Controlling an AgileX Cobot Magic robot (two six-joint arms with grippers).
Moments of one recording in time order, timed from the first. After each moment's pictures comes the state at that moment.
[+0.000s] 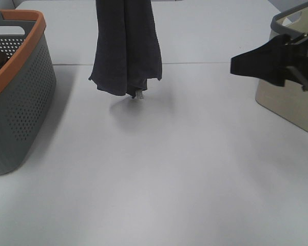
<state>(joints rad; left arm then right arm) -0.57 2.06 -2.61 0.09 1.23 0.16 0.10 1.21 -0.62 1.44 0.51 -1.30</state>
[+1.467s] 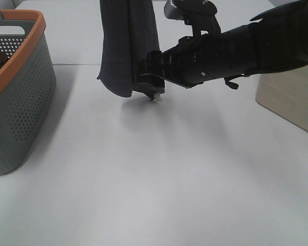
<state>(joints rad) -0.57 2.07 -2.61 0.08 1.23 0.16 0.54 1.73 -0.99 1.63 0.11 -1.37</state>
